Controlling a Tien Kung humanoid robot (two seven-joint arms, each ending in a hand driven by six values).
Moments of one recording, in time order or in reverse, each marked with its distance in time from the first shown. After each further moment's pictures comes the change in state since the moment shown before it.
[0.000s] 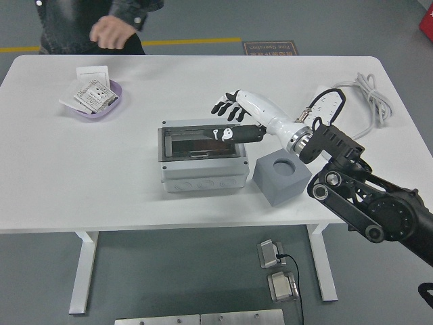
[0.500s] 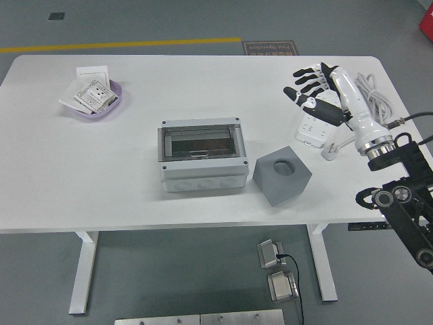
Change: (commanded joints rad) left arm -0.002 0.001 0.019 0.000 -0.033 0.000 0.002; right arm -0.365 0.045 0.492 0.077 0.196 -0.113 0.198
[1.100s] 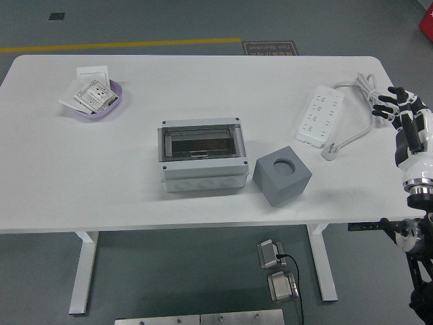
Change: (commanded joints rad) left arm 0.000 0.036 0.025 0.000 -0.052 0.006 0.002; right arm -0.151 0.119 0.257 -0.068 0.560 0.068 0.159
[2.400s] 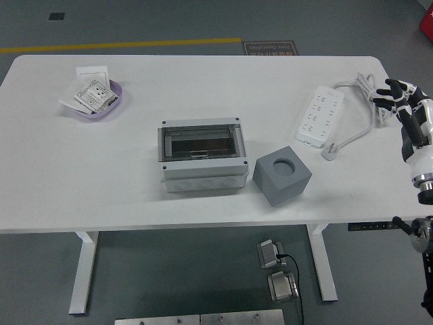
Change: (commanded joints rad) left arm 0.016 -0.007 -0.027 0.000 0.022 -0.005 0.011; right arm -0.031 0.008 0.080 0.109 -0.251 0.064 -0.123
